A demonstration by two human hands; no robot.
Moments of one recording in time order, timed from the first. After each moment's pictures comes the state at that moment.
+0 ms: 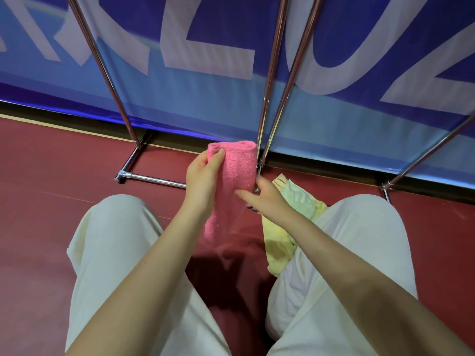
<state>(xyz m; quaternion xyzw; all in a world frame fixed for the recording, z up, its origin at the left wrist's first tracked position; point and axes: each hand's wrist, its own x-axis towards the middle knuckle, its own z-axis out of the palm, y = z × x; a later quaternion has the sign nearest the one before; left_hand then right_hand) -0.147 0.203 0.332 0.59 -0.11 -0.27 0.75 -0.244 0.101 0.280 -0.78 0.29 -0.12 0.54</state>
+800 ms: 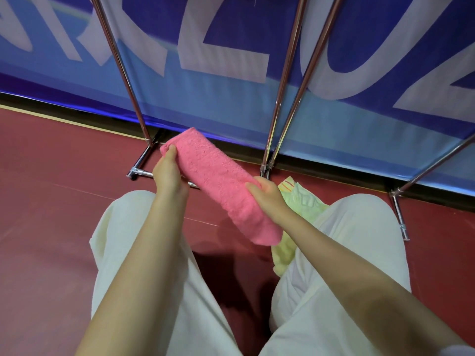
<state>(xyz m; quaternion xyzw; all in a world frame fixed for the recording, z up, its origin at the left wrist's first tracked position) -0.073 0.236 0.323 0.52 0.14 -0.20 0.82 -0.226 0.113 0.270 -0.76 0.31 -0.15 0.56</state>
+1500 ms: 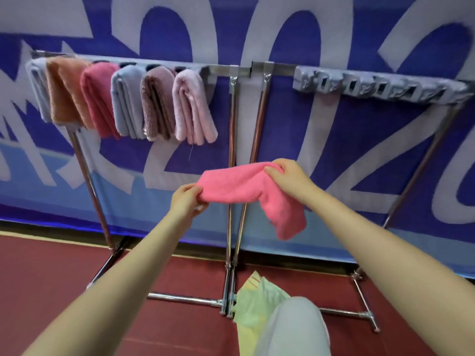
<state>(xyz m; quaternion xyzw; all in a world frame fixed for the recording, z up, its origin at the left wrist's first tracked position) -0.083 0.074 0.493 0.61 -0.15 -0.29 0.72 -0.261 -0.087 0.557 -0.87 0.28 -0.29 0.28</state>
